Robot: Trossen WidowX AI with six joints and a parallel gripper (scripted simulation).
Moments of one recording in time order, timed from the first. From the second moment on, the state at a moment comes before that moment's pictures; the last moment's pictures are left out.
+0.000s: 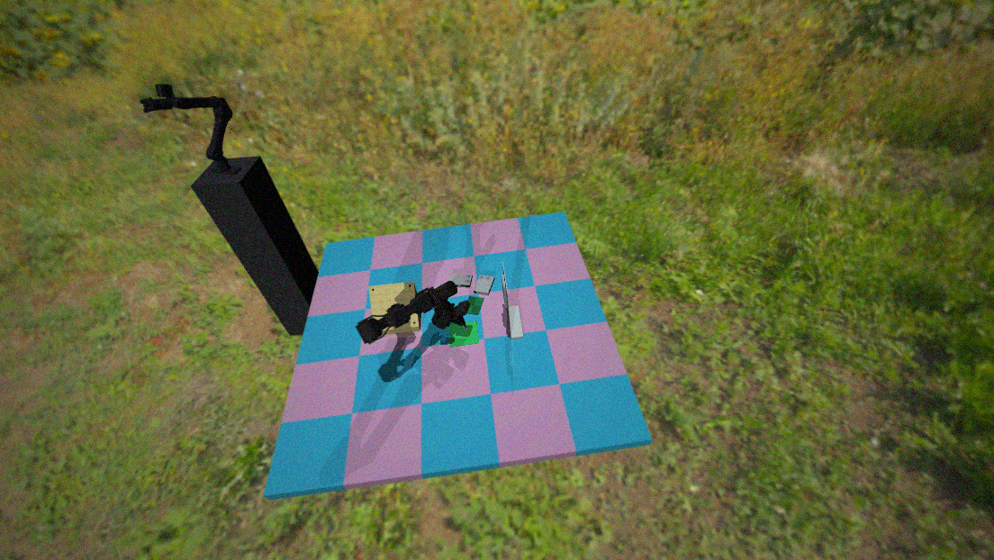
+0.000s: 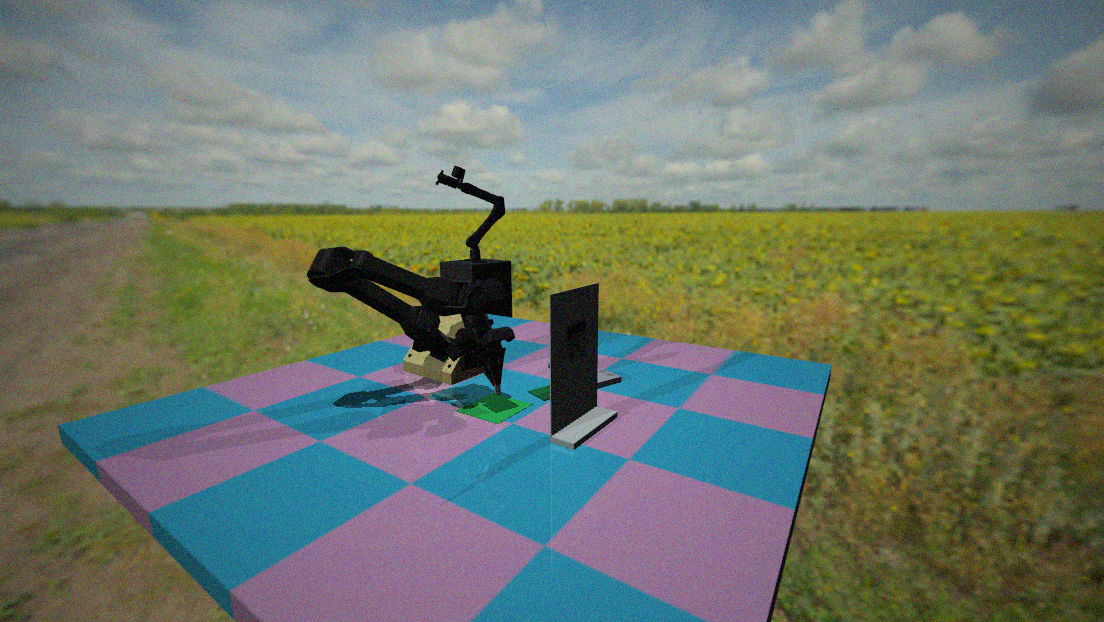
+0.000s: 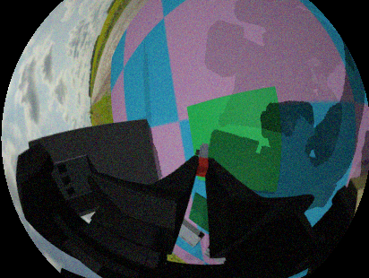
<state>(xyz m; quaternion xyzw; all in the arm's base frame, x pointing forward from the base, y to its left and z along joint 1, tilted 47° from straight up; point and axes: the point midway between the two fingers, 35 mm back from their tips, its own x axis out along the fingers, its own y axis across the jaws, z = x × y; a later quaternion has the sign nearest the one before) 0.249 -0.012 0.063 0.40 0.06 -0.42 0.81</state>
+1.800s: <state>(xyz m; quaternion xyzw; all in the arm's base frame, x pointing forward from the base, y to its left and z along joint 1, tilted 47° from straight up) 0.250 -0.041 0.042 0.39 0.06 -0.42 0.82</state>
